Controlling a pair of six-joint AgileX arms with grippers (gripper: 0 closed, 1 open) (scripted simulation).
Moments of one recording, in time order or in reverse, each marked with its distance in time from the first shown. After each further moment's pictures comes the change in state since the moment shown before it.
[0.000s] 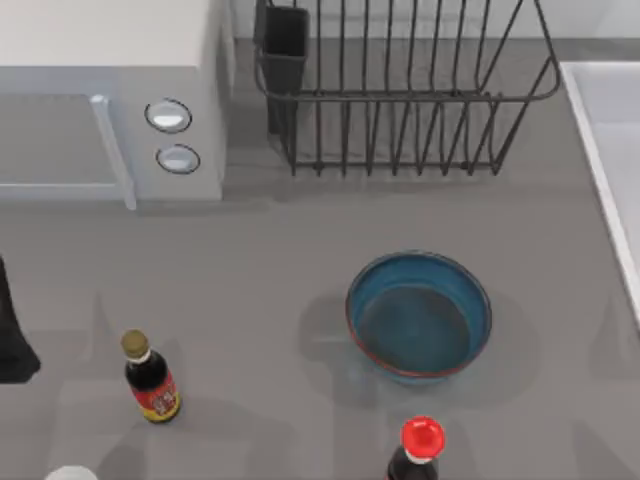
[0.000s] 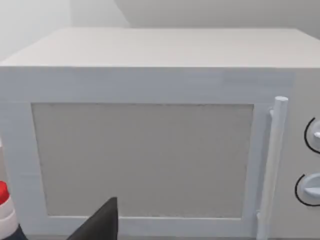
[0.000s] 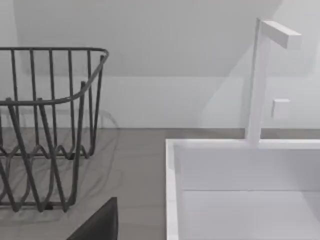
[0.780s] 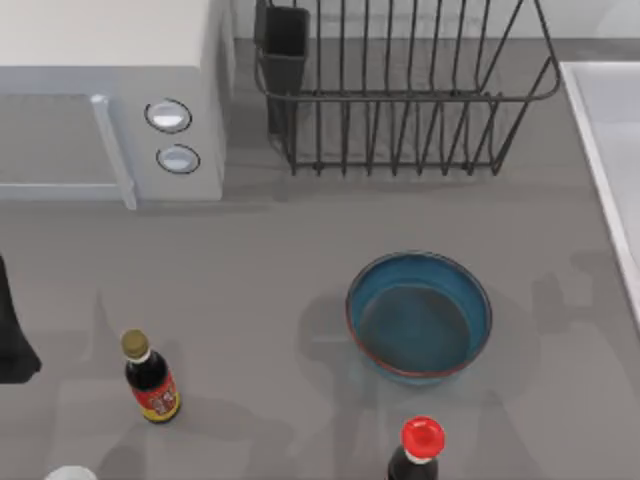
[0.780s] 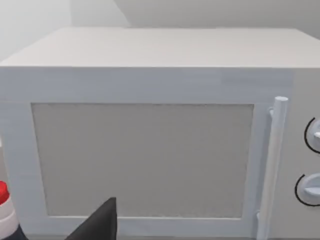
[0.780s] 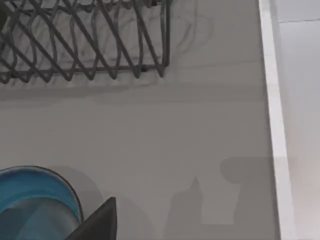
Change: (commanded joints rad) left arm 0.000 0.000 0.000 0.000 0.000 0.000; right arm 0.196 0.683 0.596 -0.473 0.001 0.204
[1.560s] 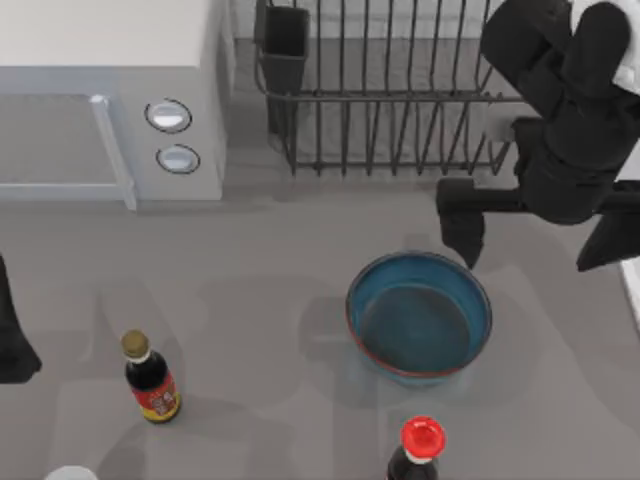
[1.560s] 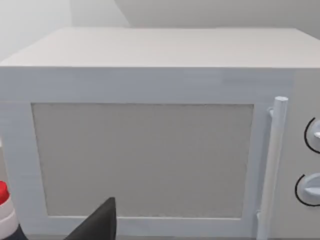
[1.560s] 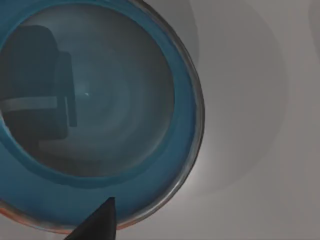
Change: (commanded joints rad) left arm 0.000 0.000 0.000 0.000 0.000 0.000; right arm 0.291 1.123 0.877 -0.714 -0.001 0.298
